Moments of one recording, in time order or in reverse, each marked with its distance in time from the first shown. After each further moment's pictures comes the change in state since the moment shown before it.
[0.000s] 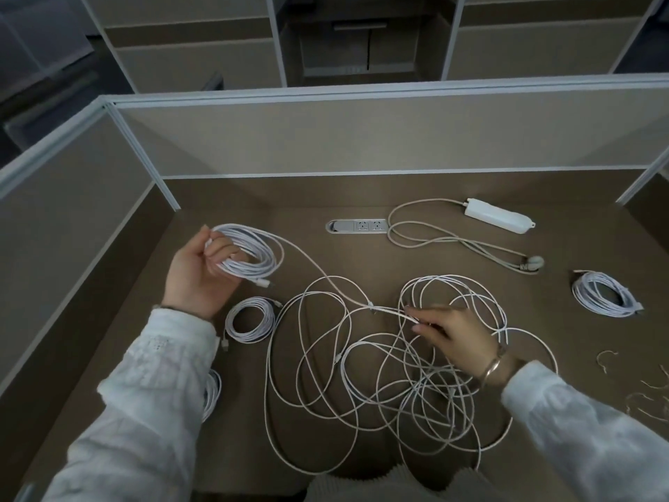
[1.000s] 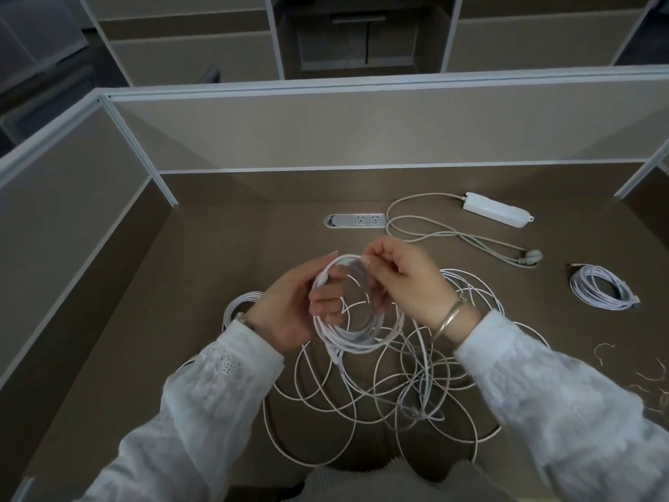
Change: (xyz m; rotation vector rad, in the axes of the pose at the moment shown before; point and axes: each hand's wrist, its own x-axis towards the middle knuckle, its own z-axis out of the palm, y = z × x) left_hand -0.023 -0.117 0.063 0.418 -0.116 -0.472; right_hand 0.046 -0.093 -0.023 0.597 0.101 0.012
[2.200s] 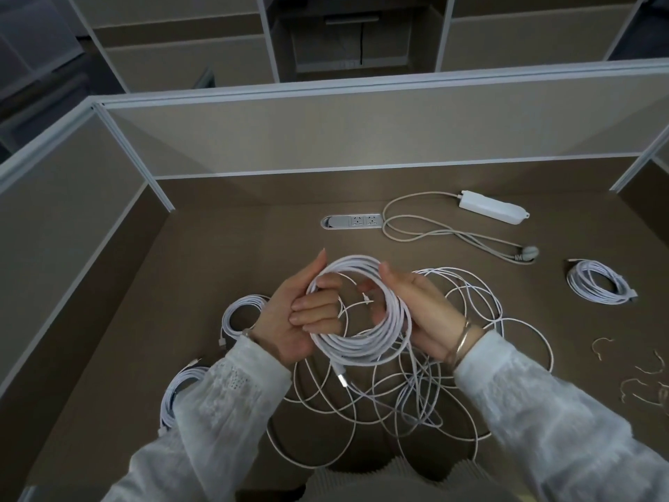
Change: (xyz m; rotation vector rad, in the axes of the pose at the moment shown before) left_hand 0.006 -0.016 -0.011 -0.256 -0.328 -0.097; right_hand -0.024 0.023 -0.002 0.675 -0.106 0.319
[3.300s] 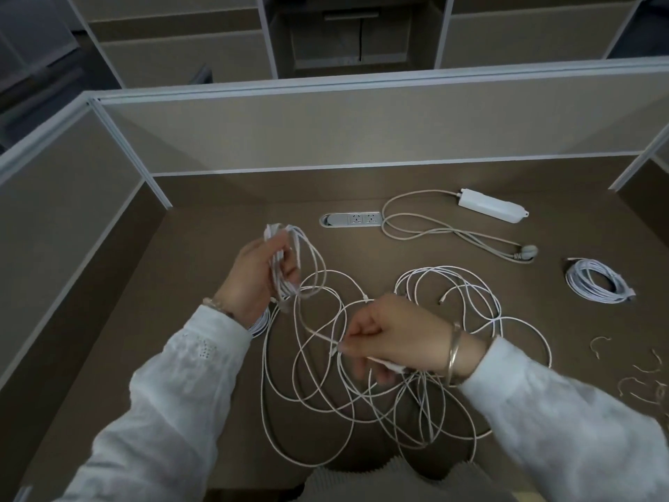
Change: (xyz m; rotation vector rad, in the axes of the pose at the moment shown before) left_hand -0.009 0.051 -0.013 0.702 0.748 0.607; right_hand -0.021 -0.018 0.029 -0.777 -0.314 0.106
